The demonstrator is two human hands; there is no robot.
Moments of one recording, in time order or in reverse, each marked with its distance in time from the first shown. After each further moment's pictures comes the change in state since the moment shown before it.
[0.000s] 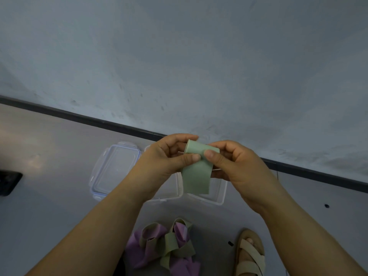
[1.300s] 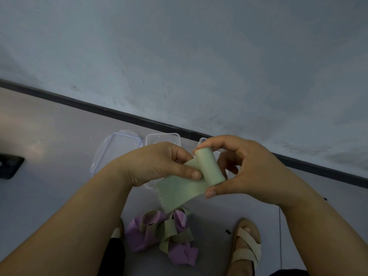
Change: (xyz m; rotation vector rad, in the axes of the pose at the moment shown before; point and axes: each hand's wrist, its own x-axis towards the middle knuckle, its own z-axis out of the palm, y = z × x) left_hand -0.006 0.005 -0.020 0.364 -0.429 -0.313; right_hand -0.018 -0.017 -0.012 -0.443 -0.350 -0.189
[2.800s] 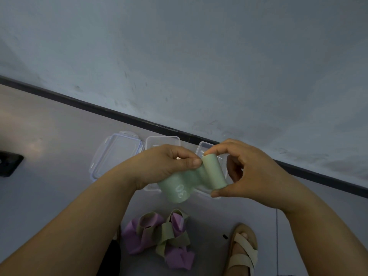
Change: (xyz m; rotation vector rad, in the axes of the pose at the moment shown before) left_hand 0.005 -0.003 0.007 0.126 0.236 -0.020; right_hand 0.002 0.012 -0.009 -0.254 0.018 -0.045
